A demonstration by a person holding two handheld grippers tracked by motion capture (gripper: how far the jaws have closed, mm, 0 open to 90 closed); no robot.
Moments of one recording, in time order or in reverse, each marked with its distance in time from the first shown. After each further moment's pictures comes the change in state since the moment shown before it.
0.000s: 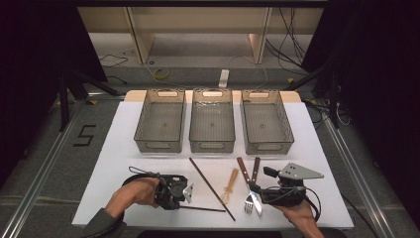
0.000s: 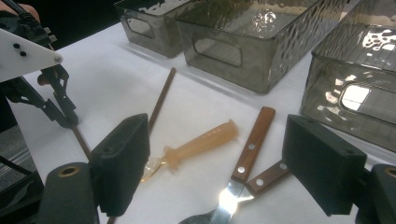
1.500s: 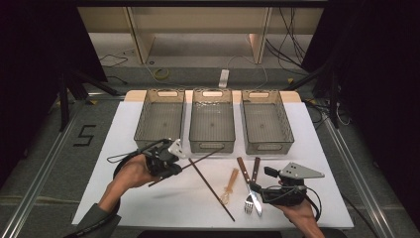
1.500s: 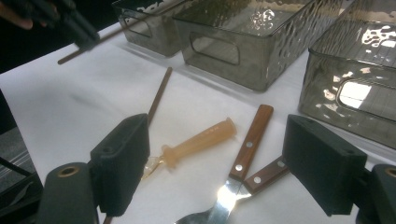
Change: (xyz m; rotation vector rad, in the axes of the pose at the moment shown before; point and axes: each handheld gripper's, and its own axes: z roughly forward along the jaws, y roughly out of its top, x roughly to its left) left arm 0.045 -0.026 -0.075 -0.349 0.240 -0.499; right arm -0.003 -0.001 0.000 0.004 -0.002 0.012
